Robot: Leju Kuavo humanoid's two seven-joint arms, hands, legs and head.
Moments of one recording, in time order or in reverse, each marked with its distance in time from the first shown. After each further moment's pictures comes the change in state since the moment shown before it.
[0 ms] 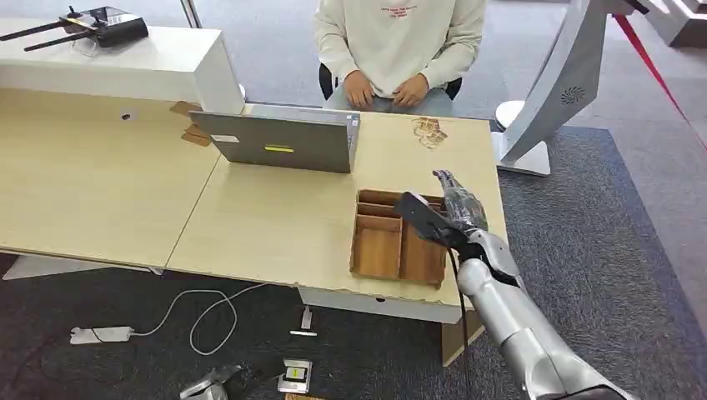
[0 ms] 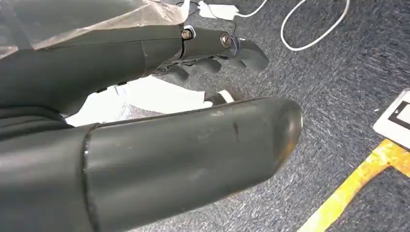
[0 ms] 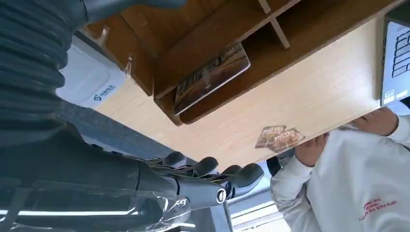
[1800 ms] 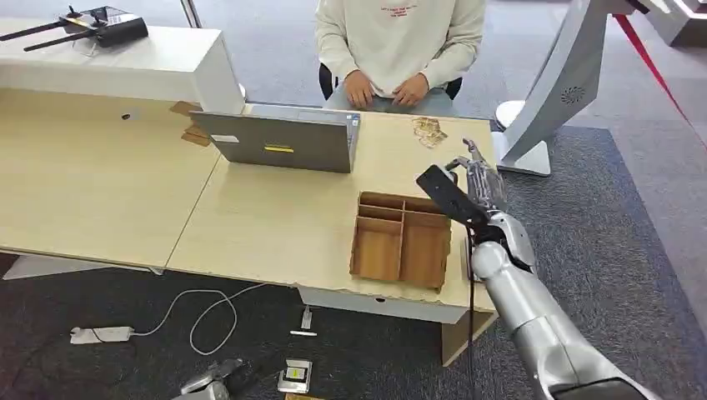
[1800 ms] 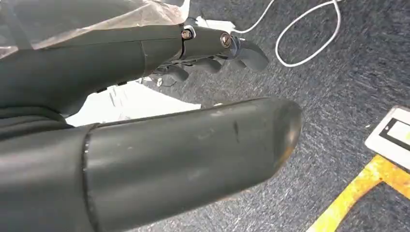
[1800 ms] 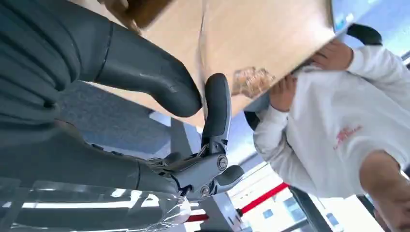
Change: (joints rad) left arm -0.013 -0.001 -0.001 0.000 -0.035 0.029 -0.017; right arm -0.048 -0.042 -0.038 -0.076 -0.120 -0.099 -0.067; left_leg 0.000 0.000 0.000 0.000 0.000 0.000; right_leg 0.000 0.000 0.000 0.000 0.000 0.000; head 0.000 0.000
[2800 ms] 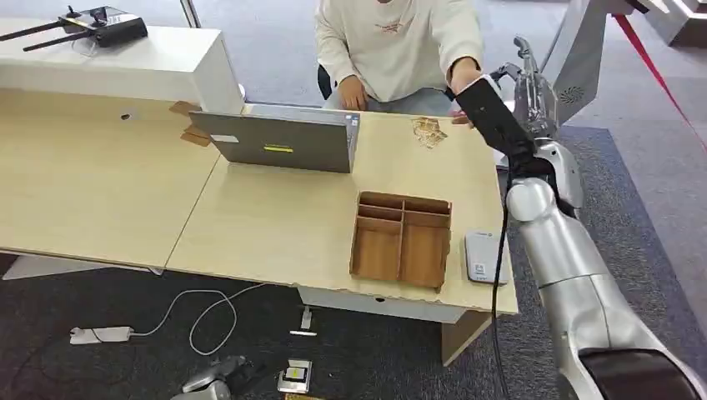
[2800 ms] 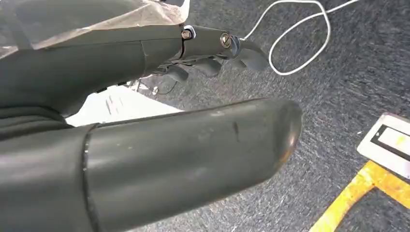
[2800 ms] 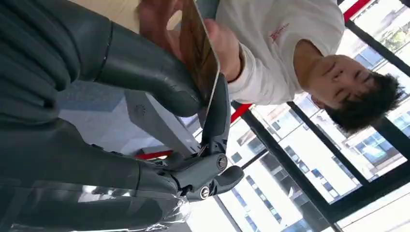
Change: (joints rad) left arm -0.006 -0.007 -0.001 -0.001 -0.031 0.012 -0.015; right arm -0.156 -0.010 -0.091 -0.155 0.051 0.047 0.000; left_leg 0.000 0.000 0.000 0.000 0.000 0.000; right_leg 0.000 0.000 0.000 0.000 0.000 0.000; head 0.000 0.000
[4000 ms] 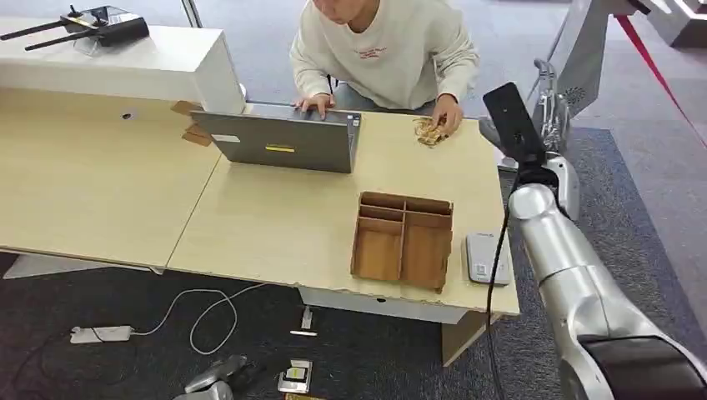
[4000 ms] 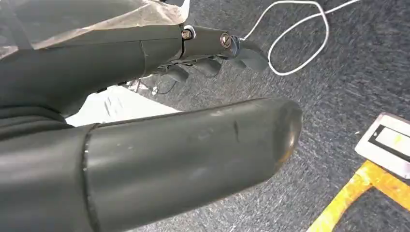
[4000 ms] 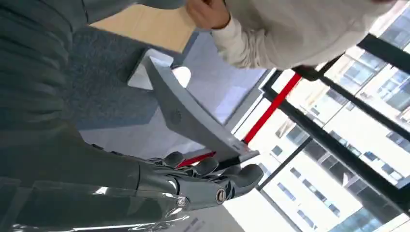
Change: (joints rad) left arm 0.008 -0.002 -0.021 0.000 0.022 0.010 0.008; right arm -0.035 -0.031 -0.053 0.224 -0.157 -0.198 -0.050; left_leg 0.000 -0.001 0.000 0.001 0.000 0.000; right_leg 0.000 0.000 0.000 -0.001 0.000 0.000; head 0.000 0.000
